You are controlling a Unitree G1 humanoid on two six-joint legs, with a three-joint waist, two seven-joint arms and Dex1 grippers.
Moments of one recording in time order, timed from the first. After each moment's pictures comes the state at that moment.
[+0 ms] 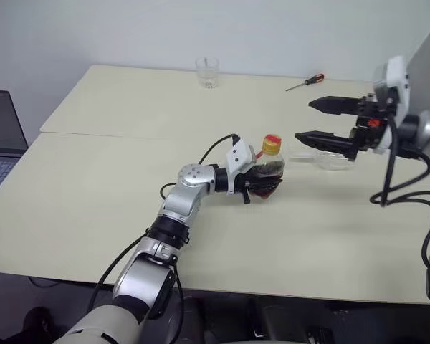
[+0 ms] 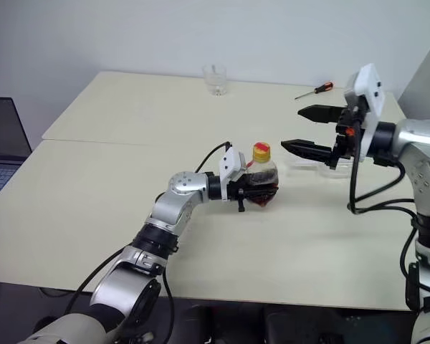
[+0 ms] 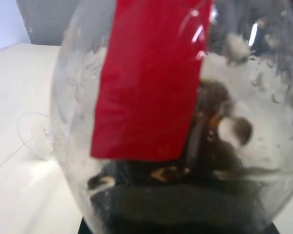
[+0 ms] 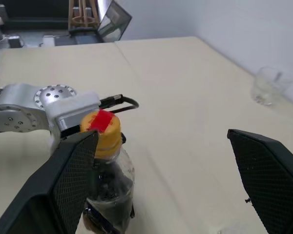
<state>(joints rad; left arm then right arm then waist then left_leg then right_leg) -0.79 0.13 -0.19 0.49 -0.14 0.09 -1.05 -0.71 -0.81 -0.17 -0.26 0.61 0.80 1.00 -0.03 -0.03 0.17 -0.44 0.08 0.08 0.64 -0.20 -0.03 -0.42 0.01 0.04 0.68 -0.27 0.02</state>
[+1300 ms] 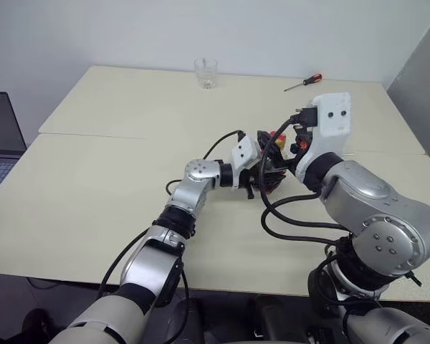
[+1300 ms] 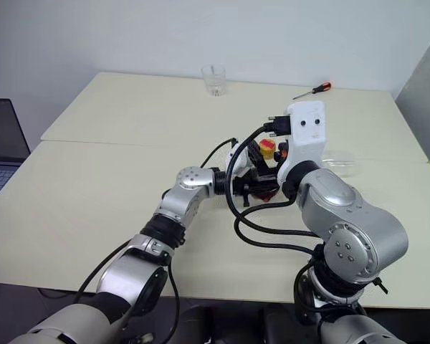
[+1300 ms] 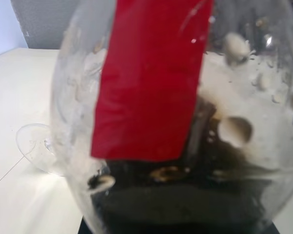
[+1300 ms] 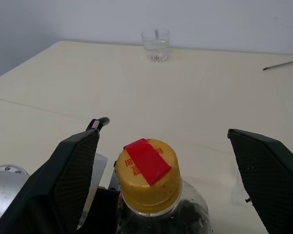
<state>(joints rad) -0.88 0.09 -0.19 0.67 -0.13 -0.03 -1.08 -0.74 0.02 -0.18 -0.82 0.37 1.58 -0.11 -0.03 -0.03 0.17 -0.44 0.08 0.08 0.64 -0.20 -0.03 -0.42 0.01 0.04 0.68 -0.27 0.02</state>
